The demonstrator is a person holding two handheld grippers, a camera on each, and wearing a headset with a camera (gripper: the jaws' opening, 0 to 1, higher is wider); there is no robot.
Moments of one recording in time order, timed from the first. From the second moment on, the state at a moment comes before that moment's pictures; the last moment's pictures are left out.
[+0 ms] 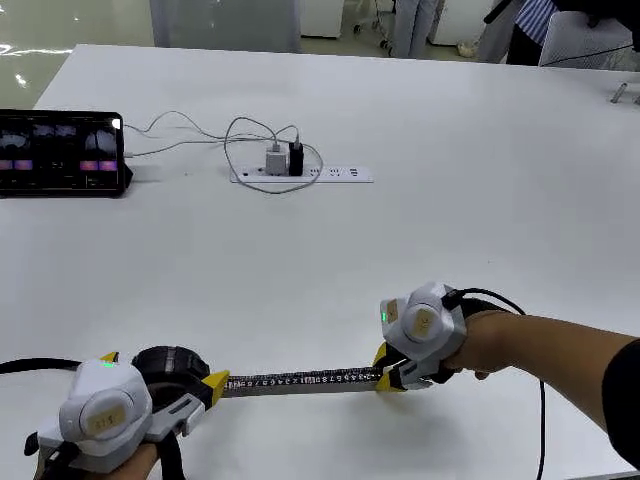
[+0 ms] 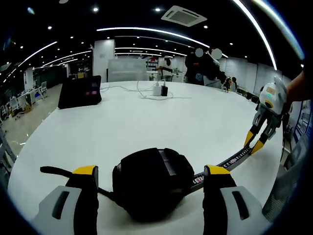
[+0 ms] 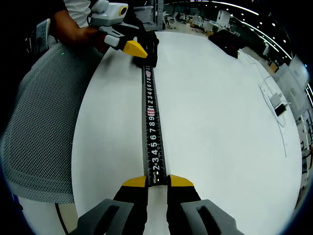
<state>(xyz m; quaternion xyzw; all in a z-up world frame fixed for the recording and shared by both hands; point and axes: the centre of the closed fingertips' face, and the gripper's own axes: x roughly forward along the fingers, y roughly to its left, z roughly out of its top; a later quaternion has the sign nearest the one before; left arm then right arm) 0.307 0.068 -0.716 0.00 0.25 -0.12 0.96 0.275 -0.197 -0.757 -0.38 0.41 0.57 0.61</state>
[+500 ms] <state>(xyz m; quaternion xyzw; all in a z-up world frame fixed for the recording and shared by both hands) 0.313 0.067 -0.724 -0.06 0.27 -0.10 0.96 0.277 -0.197 -0.759 -0.40 0.43 0.56 0.58</state>
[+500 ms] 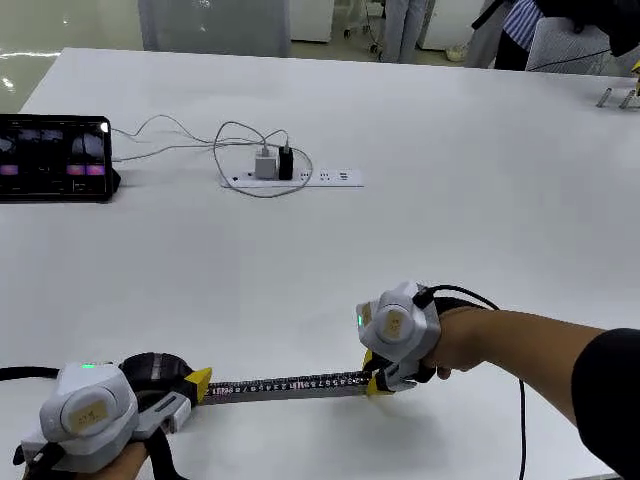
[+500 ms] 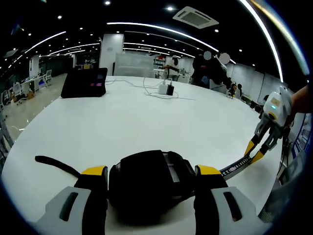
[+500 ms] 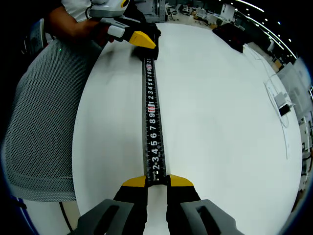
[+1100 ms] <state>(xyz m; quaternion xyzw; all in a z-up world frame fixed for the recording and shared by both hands) 0.309 0.066 -0.726 -0.02 0.28 -0.11 0.95 0.277 -0.195 -0.758 -0.38 0.45 0.55 0.60</state>
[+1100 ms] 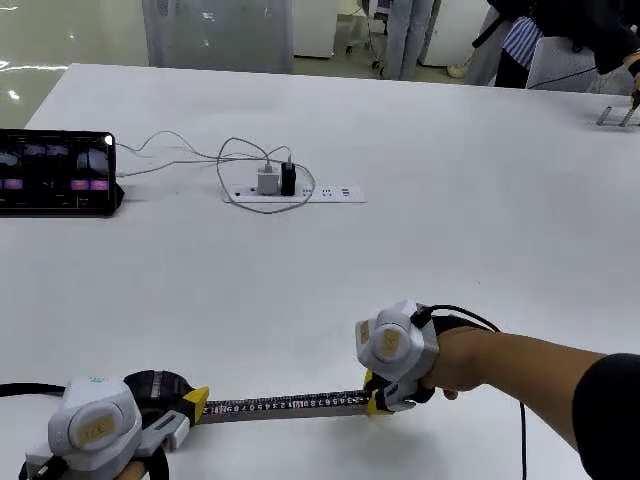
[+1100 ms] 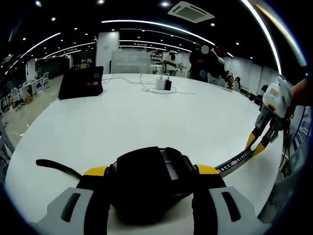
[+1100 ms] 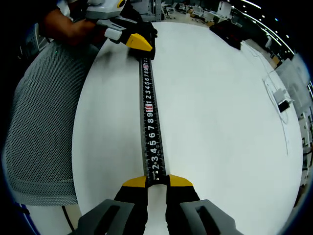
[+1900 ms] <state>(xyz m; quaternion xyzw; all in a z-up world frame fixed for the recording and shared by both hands) 0.309 0.066 -0.727 -0.02 0.28 -0.11 0.95 0.278 -0.173 -0.758 -0.37 0.44 0.56 0.60</state>
